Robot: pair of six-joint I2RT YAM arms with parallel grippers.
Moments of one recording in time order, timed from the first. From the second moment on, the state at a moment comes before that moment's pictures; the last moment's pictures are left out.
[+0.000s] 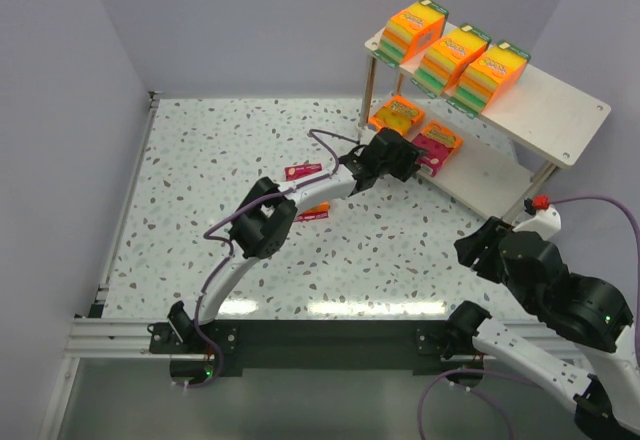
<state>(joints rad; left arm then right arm) -0.86 2.46 2.06 -0.06 -0.08 -1.67 0.76 0.50 1.15 -1.36 0.56 0.94</state>
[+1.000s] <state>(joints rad) -0.60 1.67 1.26 -0.04 -0.05 -1.04 0.76 0.50 1.08 -1.36 0.53 0.94</state>
